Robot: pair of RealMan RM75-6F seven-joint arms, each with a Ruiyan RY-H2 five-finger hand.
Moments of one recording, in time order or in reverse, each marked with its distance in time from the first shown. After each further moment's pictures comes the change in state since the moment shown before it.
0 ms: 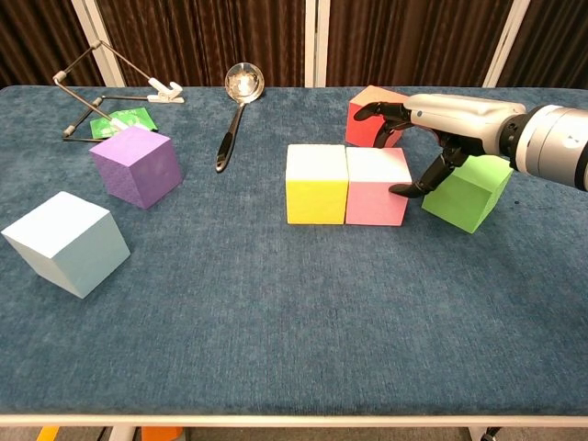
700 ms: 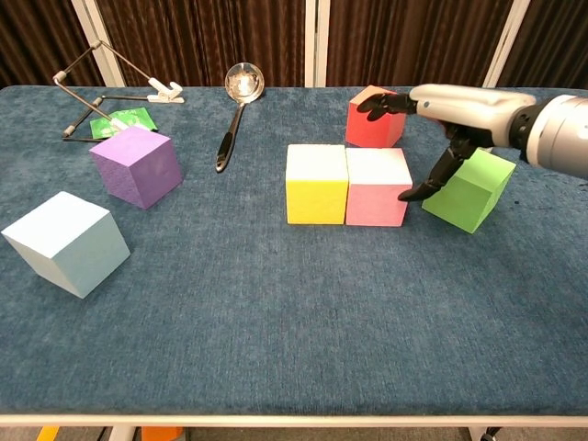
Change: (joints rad) left arm -0.001 0.008 -0.005 -0.010 0.003 0.004 0.003; right arm -0.014 0.046 0.004 -0.052 -0.015 0.026 0.023
